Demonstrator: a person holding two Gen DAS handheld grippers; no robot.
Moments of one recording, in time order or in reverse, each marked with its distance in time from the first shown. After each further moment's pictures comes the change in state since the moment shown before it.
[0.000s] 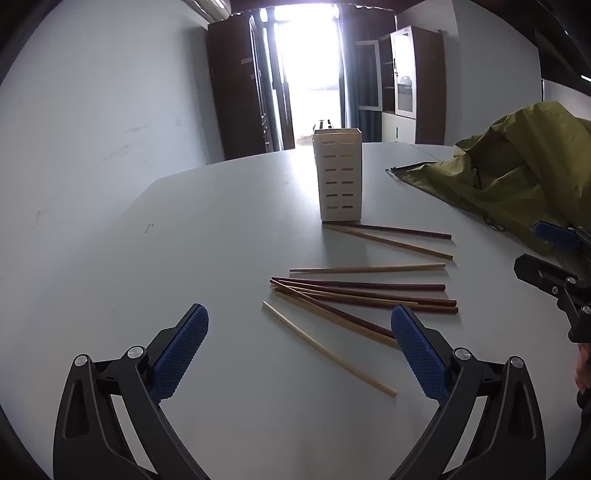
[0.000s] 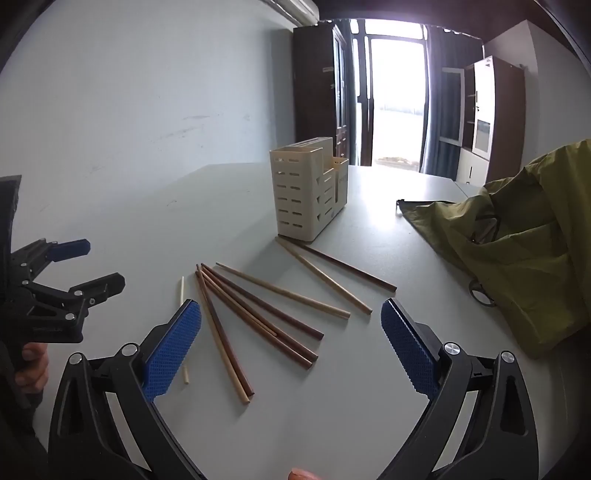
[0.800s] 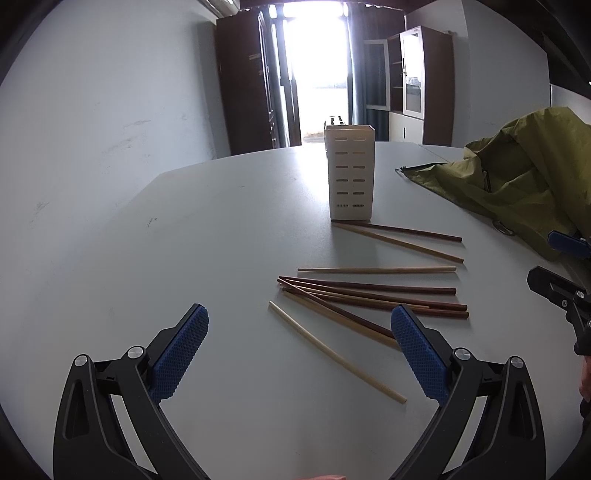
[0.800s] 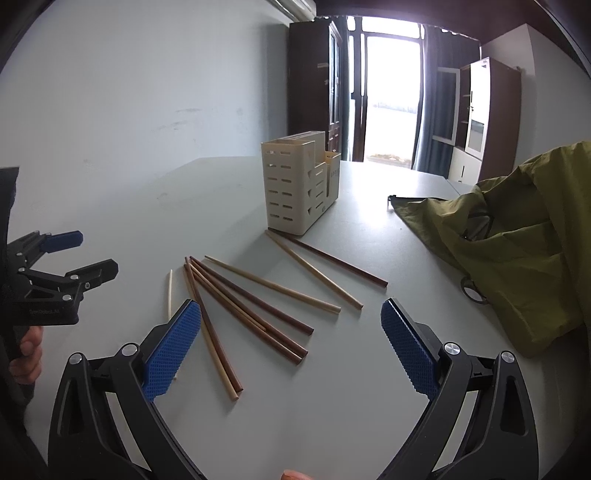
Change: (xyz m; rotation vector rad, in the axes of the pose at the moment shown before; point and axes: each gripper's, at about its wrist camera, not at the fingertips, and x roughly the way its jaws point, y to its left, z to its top) left arm 0.012 0.006 0.001 -0.032 0.018 0.022; right arm 0.007 -0.002 -0.004 -0.015 0.022 -0.051
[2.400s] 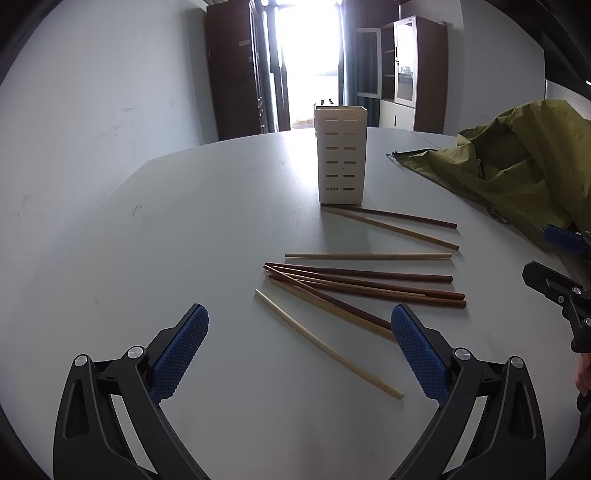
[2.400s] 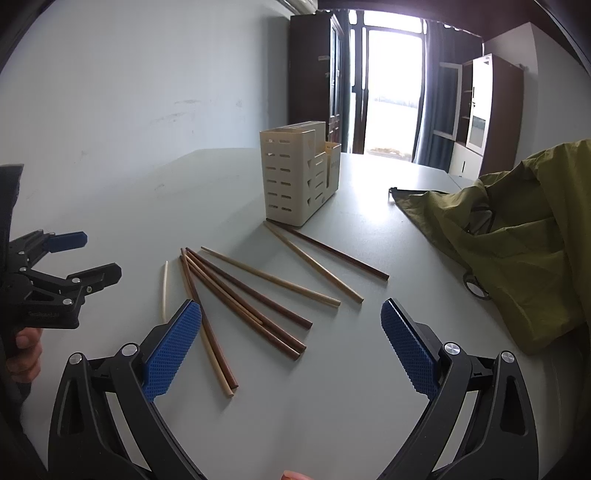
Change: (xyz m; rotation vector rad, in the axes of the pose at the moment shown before) left arm 0.022 -0.002 -0.007 0.003 0.056 -0.055; right arm 0.010 -0.002 -0.004 -0.006 0.034 -0.008
